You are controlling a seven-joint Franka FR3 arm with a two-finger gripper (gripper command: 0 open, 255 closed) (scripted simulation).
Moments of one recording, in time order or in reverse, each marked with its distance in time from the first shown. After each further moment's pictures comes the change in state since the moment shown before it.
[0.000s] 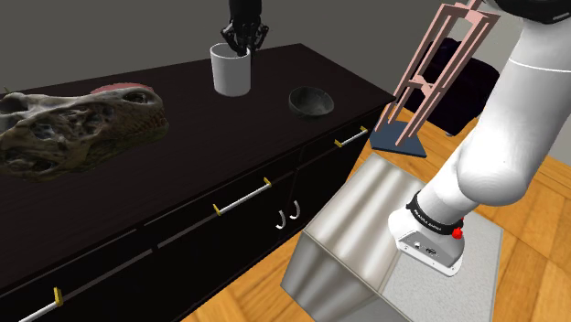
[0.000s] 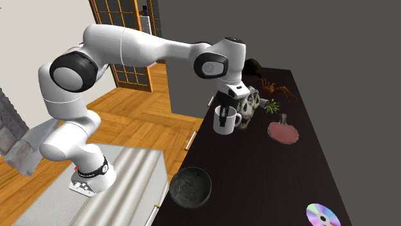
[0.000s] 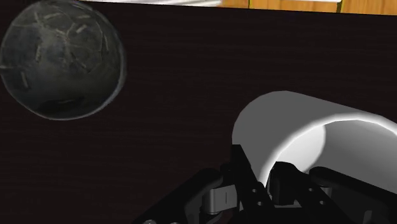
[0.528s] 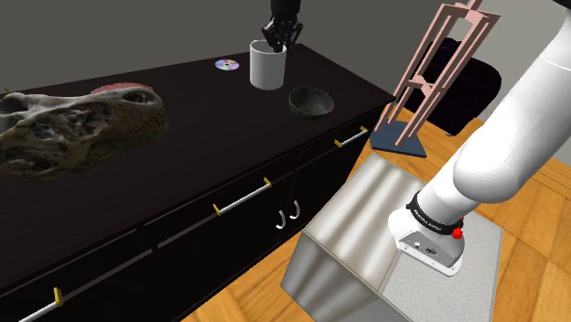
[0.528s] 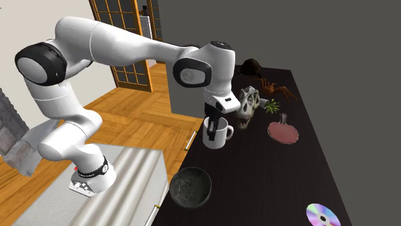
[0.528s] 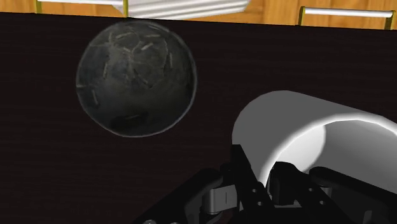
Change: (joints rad) arm -0.109 -0.181 -0.065 -0.225 0.038 0.047 -0.176
